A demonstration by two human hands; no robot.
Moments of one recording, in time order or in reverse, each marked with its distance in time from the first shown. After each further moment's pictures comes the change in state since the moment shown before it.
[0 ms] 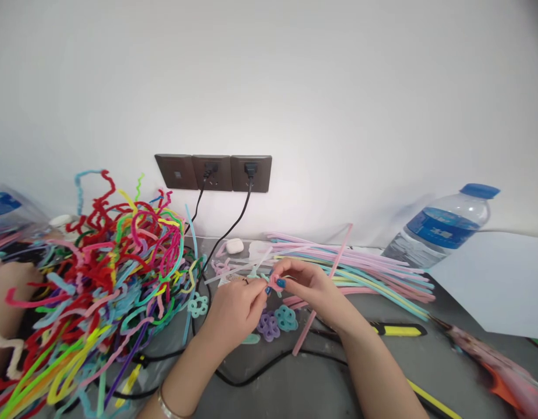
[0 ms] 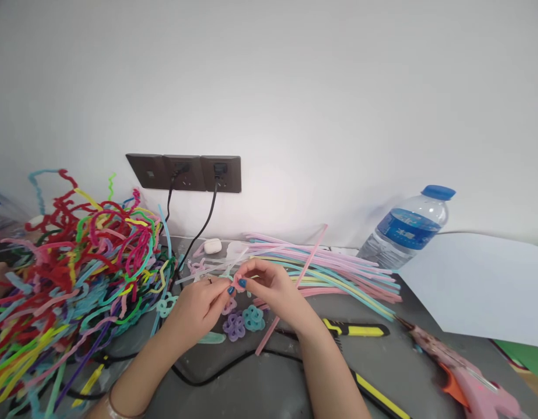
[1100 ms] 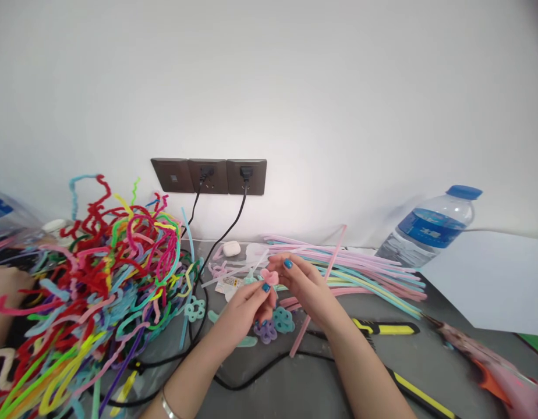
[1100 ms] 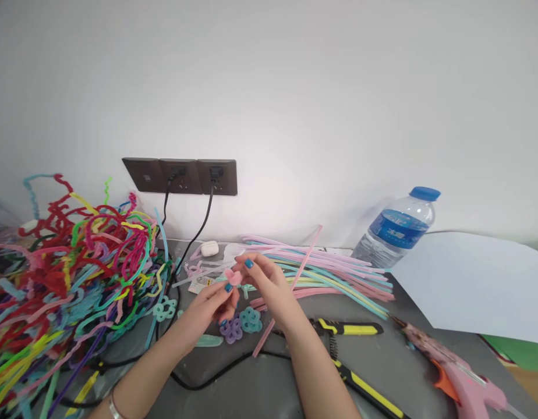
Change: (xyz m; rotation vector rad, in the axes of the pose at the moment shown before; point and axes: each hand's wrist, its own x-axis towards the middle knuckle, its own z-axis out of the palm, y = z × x) left_hand 0.010 0.008 0.018 -1.215 -0.149 -0.310; right_hand 0.007 0.014 0.007 0.146 0.228 -0.028
